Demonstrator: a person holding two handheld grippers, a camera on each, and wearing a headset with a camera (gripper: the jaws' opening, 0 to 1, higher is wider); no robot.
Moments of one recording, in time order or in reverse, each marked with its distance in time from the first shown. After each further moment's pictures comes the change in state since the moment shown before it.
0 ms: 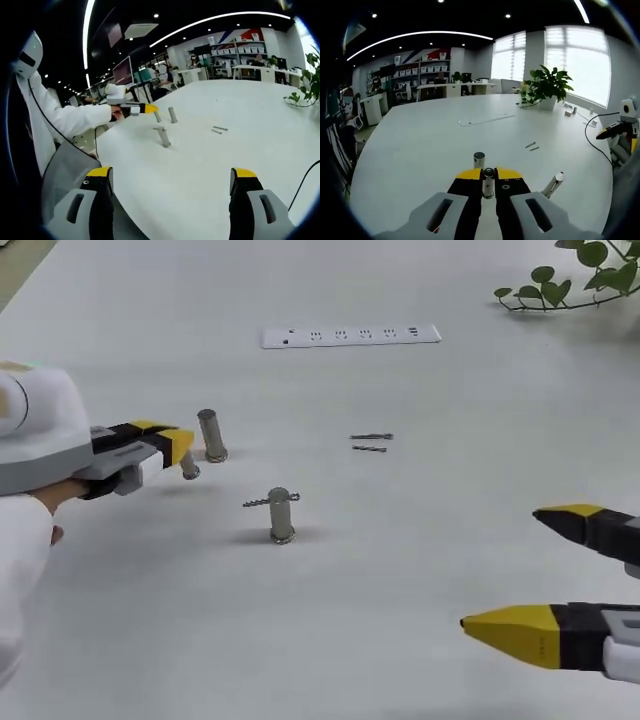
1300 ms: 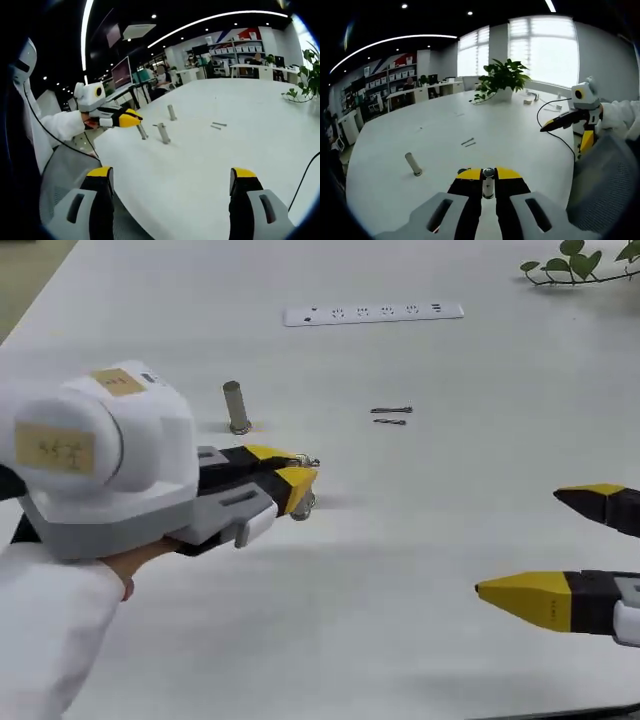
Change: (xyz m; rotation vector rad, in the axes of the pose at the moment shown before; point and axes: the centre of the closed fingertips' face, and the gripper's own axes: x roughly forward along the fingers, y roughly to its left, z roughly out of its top) left arm -0.040 -0.153 -0.014 0.152 0.058 -0.236; right arm -0.005 0.000 -0.013 0.021 -0.003 -0.015
